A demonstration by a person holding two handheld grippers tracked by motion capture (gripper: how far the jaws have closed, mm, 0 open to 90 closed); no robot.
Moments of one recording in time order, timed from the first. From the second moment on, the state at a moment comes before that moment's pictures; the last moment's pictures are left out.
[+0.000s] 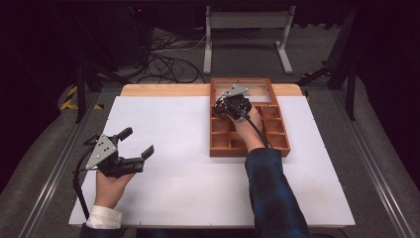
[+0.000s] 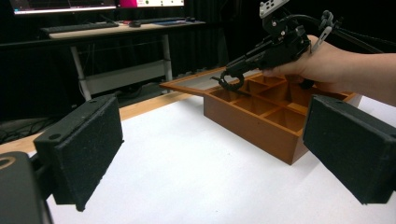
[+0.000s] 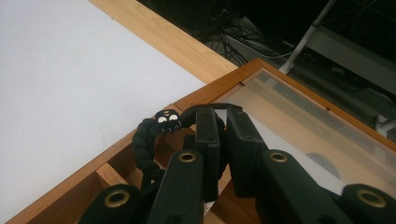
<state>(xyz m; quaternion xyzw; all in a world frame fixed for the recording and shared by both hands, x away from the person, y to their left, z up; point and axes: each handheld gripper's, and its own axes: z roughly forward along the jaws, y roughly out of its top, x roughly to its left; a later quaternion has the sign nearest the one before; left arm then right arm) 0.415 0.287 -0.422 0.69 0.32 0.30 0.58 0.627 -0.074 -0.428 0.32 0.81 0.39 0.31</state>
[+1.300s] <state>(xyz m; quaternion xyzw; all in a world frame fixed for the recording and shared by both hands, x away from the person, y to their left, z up) 0.414 0.288 -0.421 0.69 0.32 0.31 0.58 0.626 -0.071 -0.430 0.33 0.80 0.40 0.30</state>
